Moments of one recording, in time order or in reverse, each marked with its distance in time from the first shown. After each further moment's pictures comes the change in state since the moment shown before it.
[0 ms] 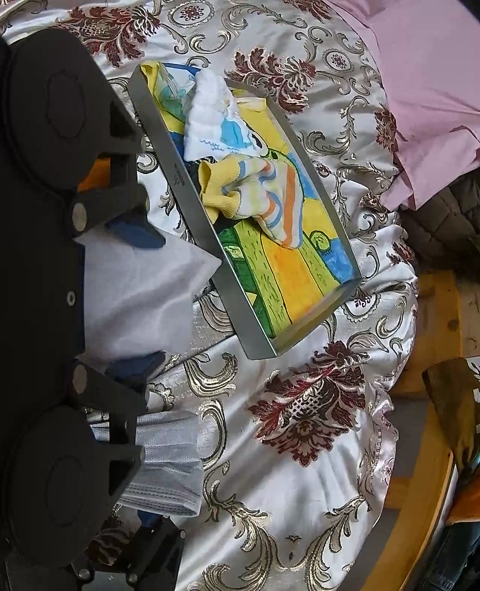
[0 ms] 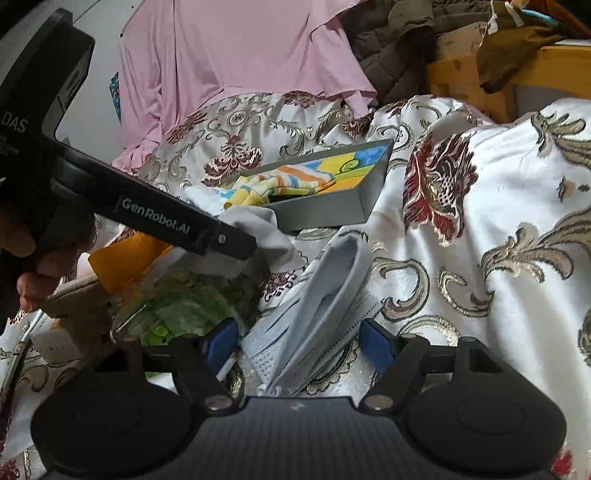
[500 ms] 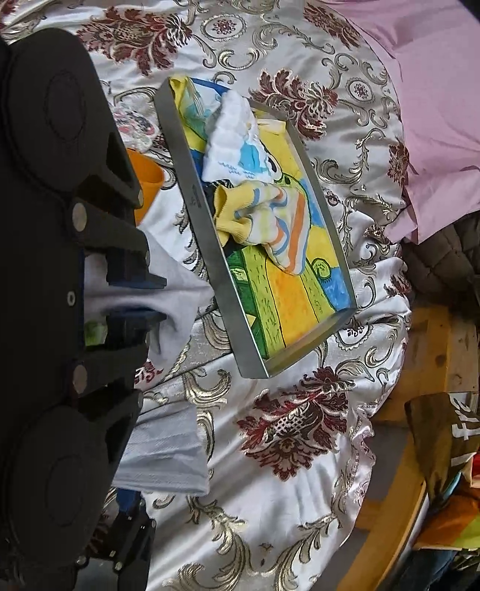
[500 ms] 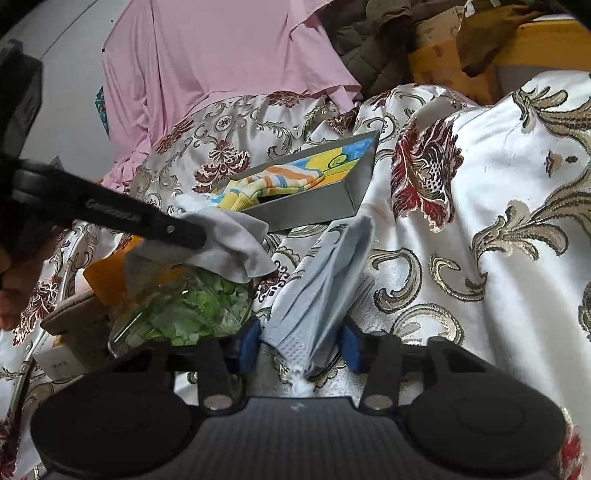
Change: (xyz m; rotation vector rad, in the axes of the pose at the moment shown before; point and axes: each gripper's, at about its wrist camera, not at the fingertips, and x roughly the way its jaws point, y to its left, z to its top) left arm -0.021 0.009 -0.009 -0.107 -0.017 0.022; right arm -0.001 -0.006 -0.002 0.079 -0.010 -0.004
